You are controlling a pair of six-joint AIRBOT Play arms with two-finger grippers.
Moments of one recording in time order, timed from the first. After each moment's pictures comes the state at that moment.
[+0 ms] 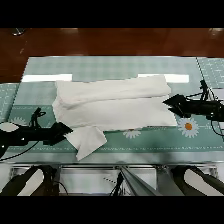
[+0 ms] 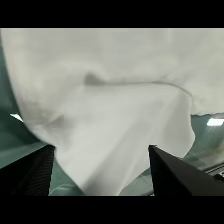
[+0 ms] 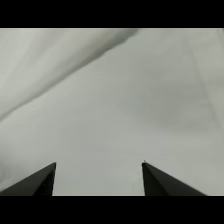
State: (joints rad) left arm 0.30 -0.94 0.30 0.77 -1.13 -1.28; right arm -0.37 -1.14 0.66 -0.65 1.04 1.20
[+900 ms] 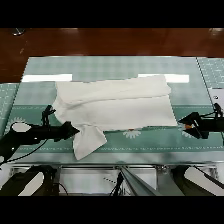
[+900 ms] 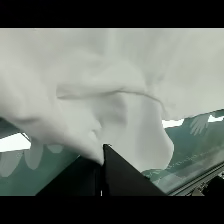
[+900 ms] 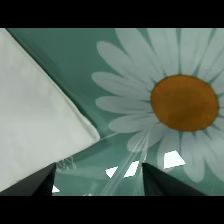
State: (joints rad) left arm 0.08 -0.94 0.27 0.60 -0.96 -1.25; right arm -0.68 -1.18 0.60 -1.00 1.21 1.36
